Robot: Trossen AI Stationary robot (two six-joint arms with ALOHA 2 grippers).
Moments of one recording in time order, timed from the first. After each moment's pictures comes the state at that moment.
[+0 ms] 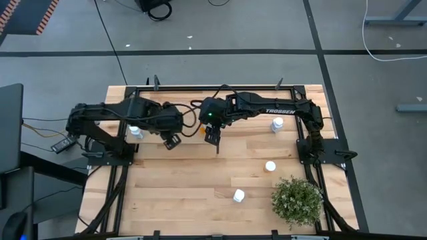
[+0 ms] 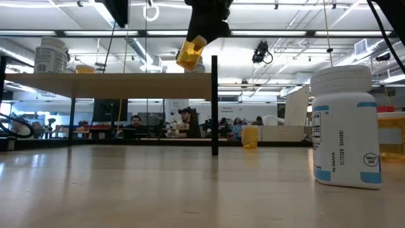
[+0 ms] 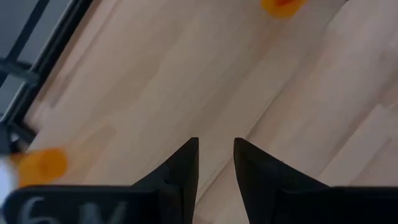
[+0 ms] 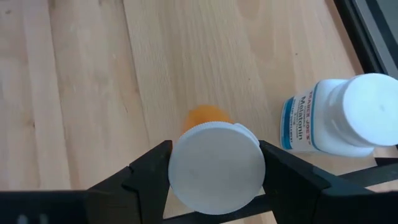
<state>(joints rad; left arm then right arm) -0.07 1.48 1.69 -1.54 -0.32 -0.64 -0.05 1.97 2.06 -1.09 0.10 0.18</state>
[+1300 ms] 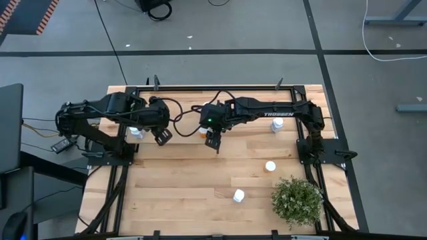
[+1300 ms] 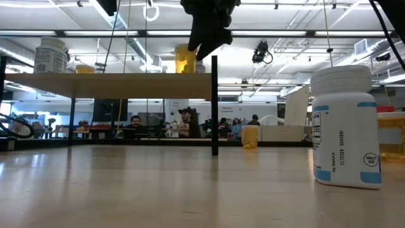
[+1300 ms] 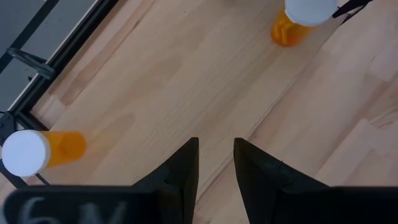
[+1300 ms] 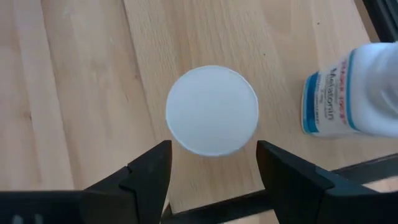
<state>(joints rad) -0.07 1.37 1.69 -1.57 -0.34 -0.70 -0.03 1.96 1.97 -1.05 0.10 0.24</state>
